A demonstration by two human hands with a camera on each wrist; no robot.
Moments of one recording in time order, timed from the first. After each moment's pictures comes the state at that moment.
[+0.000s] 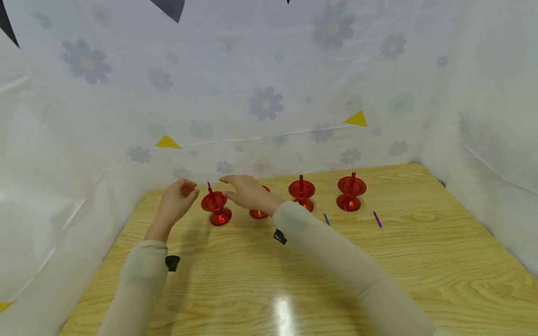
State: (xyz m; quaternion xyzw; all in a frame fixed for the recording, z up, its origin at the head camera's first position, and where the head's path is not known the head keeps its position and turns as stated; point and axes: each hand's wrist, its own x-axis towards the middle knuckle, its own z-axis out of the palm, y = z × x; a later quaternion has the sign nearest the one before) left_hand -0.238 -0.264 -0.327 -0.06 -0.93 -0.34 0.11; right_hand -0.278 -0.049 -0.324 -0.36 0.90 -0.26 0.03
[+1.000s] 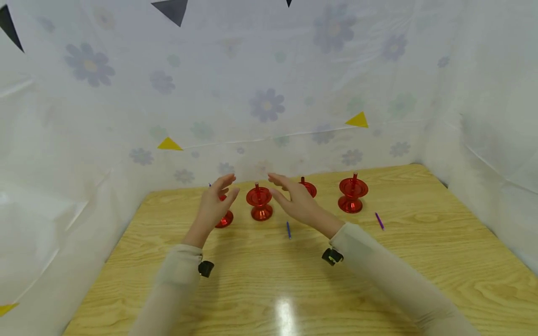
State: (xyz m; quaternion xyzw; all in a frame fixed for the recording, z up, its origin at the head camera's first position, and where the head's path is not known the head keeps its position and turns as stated) left_hand -0.239 -0.187 -0.346 -0.17 -0.86 -0.45 0.14; right_hand -0.243 0.056 -0.348 -0.33 0.83 -0.44 -0.10
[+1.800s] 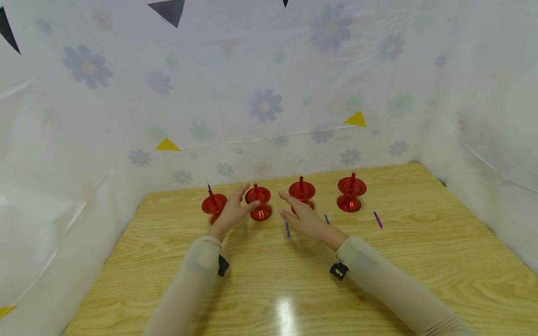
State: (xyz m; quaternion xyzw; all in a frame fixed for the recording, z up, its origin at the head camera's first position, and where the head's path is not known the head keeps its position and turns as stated) left_hand -0.276 -0.159 -0.394 -0.11 -0.90 -0.43 -0.02; right_hand -0.235 0.076 -0.398 -0.29 0.86 -0.42 -0.01
